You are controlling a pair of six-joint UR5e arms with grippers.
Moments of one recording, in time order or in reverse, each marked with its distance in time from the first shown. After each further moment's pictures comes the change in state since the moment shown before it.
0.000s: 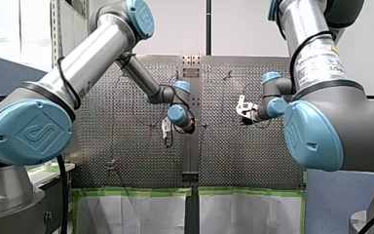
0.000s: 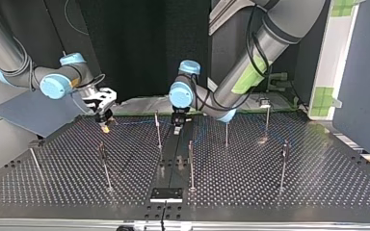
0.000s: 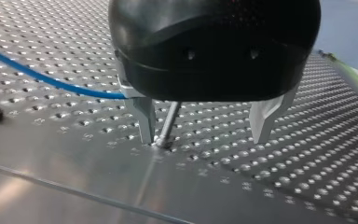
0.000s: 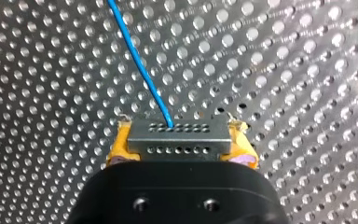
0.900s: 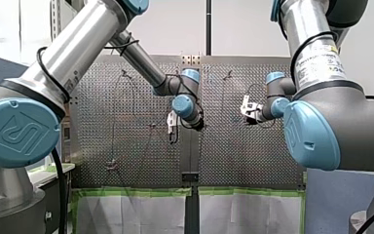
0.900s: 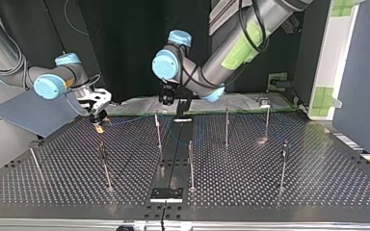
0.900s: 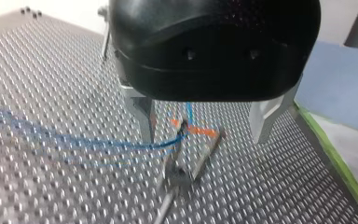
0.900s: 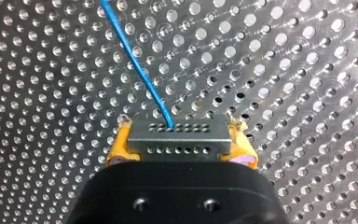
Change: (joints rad) left arm -0.136 0.137 -0.150 -0.019 -0.063 0.005; right arm -0.030 0.000 0.000 0.001 -0.003 -0.002
